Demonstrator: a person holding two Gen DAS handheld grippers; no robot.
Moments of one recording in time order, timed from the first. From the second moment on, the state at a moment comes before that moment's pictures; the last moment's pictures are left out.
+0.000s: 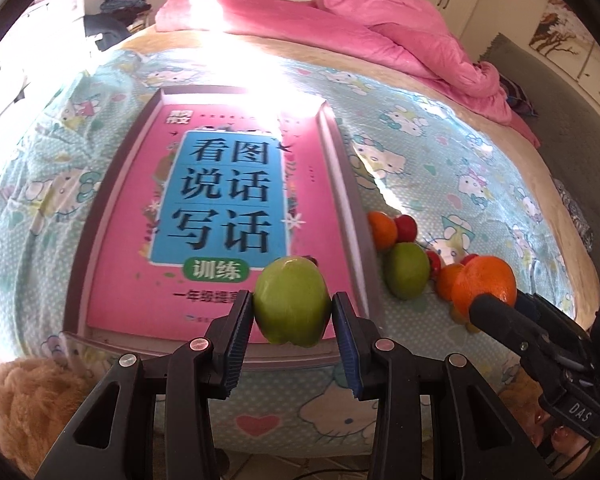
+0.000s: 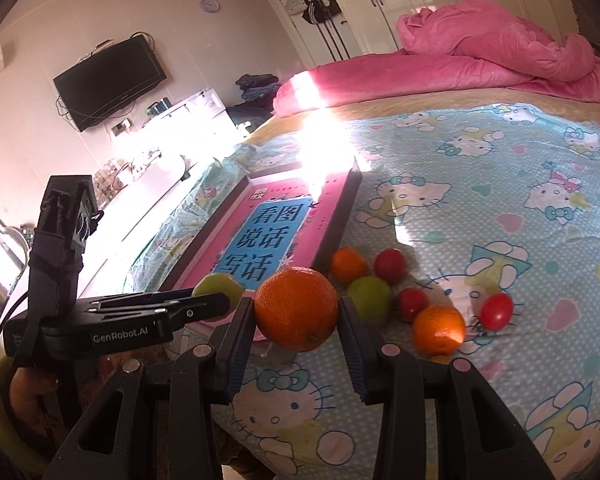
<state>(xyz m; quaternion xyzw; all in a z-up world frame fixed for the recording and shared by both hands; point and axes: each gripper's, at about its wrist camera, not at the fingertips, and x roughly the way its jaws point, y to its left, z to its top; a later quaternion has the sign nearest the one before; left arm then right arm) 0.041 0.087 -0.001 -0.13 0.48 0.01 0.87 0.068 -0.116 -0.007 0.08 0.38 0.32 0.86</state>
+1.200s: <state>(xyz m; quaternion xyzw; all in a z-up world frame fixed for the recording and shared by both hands) 0.040 0.174 -0.029 -0.18 0.49 0.14 0.84 0.086 -0.025 -0.038 -0.01 0.42 0.36 0.84</state>
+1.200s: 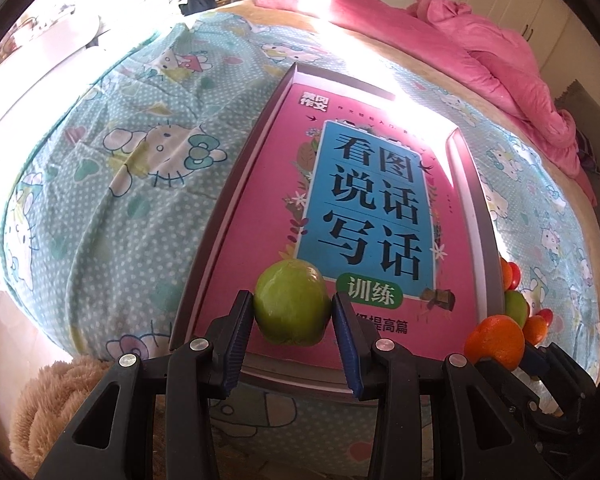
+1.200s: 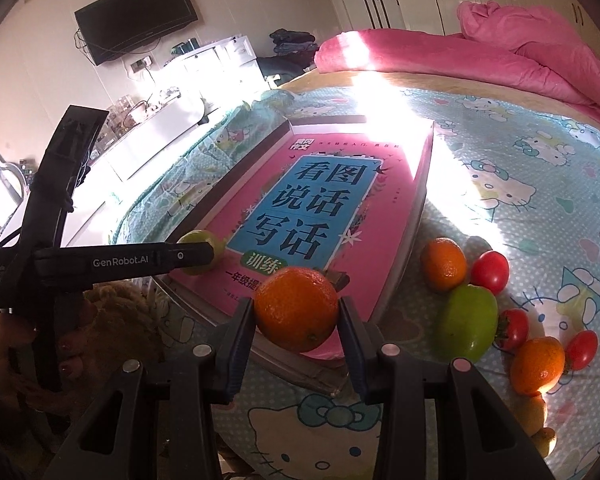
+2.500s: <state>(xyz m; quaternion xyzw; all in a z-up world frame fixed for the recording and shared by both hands) 0.037 0.182 -0.030 -0.18 0.49 0.18 0.83 0.073 -0.022 -0.045 -0.05 0.42 0.35 0.84</state>
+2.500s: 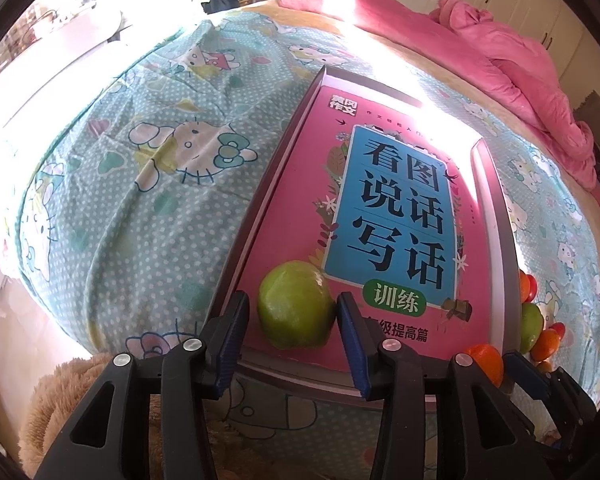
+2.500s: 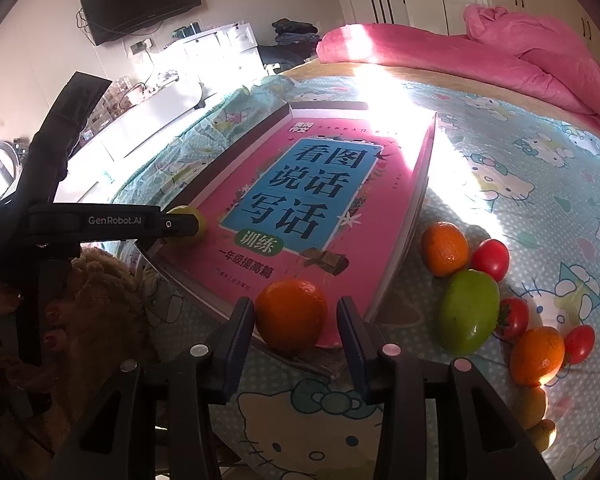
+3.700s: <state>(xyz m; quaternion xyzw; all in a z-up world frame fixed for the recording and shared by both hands) 0.042 0.145 -0.008 -0.13 0.45 0.11 0.88 0.075 -0.045 -0.034 0.00 0.41 0.33 0.85</state>
